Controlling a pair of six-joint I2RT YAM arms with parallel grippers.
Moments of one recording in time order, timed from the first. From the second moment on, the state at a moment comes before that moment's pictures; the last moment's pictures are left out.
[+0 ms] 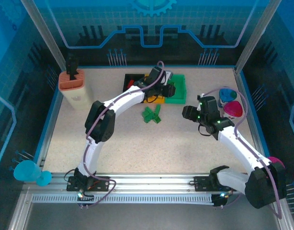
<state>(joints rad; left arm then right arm) -0.60 2.22 1.93 -0.39 0.19 -0.35 0.29 1.11 0.76 -0.38 0.00 0.49</state>
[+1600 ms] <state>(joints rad) -0.64 1.05 0.82 -0.42 -0.05 -0.49 0.60 1.94 1.25 -0.37 -0.08 0.04</state>
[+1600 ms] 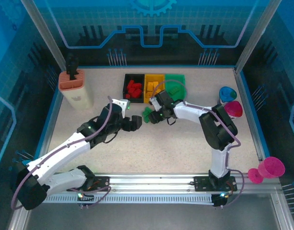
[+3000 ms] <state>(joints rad) -0.64 1.59 0.90 -0.31 -0.08 -0.50 0.32 2.06 1.69 -0.52 0.09 0.08</state>
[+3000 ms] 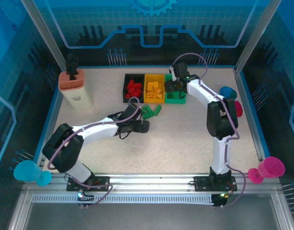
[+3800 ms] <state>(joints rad) -0.58 2.00 1.34 -0.37 -0.07 -0.41 0.31 1.54 1.23 -0.37 0.07 0.14</state>
